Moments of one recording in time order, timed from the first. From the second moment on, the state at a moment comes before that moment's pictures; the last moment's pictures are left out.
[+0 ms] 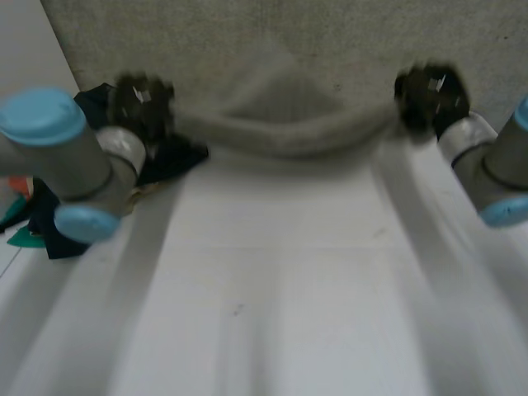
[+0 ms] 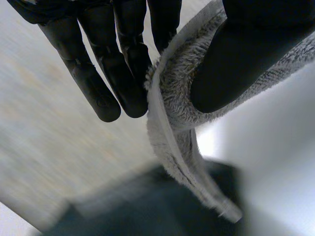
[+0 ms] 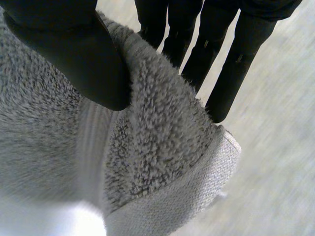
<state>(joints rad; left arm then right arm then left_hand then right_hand) 4.36 -2.22 -1.14 3.45 -1.54 3.62 1.75 -0.86 1.08 -0.36 1.26 2.88 1.15 1.20 1.19 1.20 1.00 1.11 1.17 1.18 1.20 1.00</state>
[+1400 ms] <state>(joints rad) 4.34 -2.04 -1.20 3.03 -1.48 3.58 1.63 -1.12 1.62 0.20 1.19 2.66 1.15 1.18 1.18 1.18 1.00 0.62 0.61 0.63 0.62 0.46</state>
